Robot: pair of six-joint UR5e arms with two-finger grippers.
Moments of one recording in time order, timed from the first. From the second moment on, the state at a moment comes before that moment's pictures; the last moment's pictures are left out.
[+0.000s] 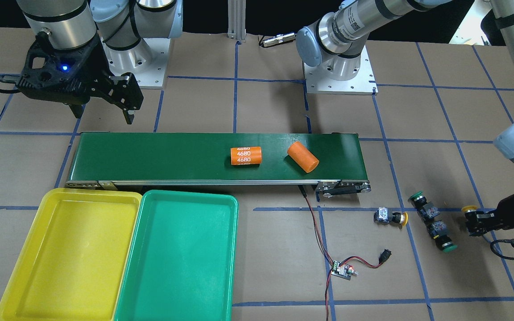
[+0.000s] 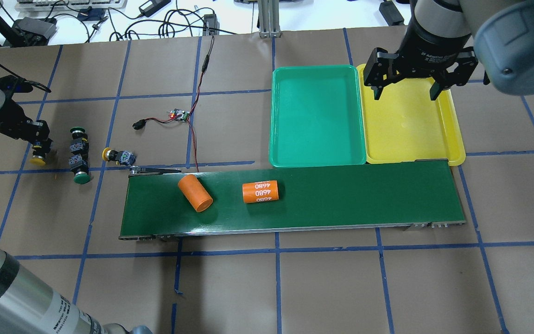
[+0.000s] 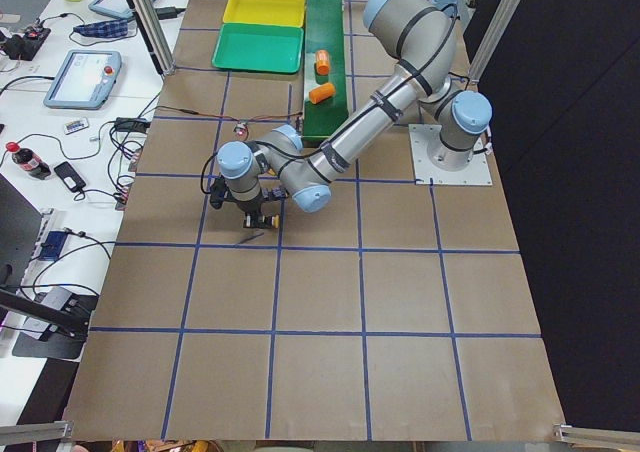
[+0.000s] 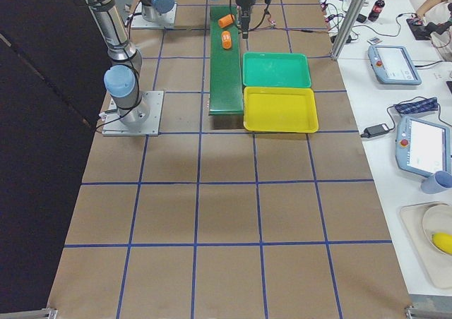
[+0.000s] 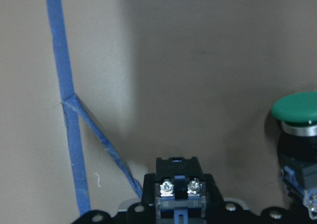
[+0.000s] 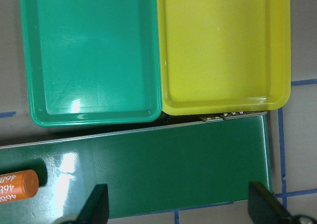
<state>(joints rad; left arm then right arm) -0.97 -2.16 -1.51 -1.06 1.58 0.66 1.62 -1.57 1.57 -1.64 -1.62 0.14</state>
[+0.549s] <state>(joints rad) -1.16 -1.92 -1.53 -1.32 1.58 0.49 1.62 -1.57 1.57 -1.64 -1.62 0.14</state>
